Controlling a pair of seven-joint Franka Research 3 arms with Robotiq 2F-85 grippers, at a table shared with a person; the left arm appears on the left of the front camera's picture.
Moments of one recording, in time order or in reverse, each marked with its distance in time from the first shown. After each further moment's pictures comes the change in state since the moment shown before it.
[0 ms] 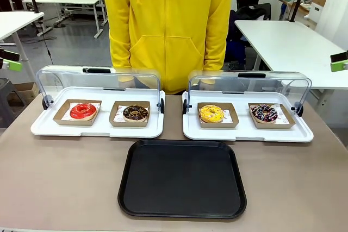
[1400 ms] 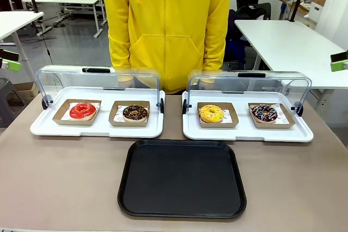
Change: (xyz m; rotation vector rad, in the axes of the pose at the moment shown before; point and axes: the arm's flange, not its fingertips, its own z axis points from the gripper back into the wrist) left arm 0.000 0.000 0.000 0.000 0.000 0.000; right arm 0.000 0.000 0.000 0.000 0.000 0.000
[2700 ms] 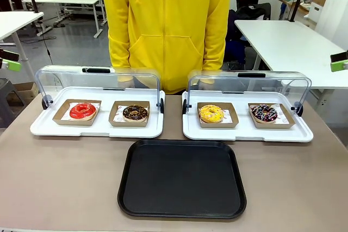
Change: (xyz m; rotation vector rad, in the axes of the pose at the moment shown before) left arm 0.000 0.000 0.000 0.000 0.000 0.000; right arm 0.000 0.000 0.000 0.000 0.000 0.000
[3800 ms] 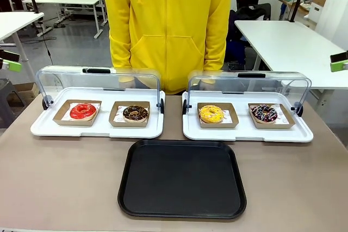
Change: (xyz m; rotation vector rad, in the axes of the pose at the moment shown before) left arm 0.000 0.000 0.000 0.000 0.000 0.000; right arm 0.000 0.000 0.000 0.000 0.000 0.000
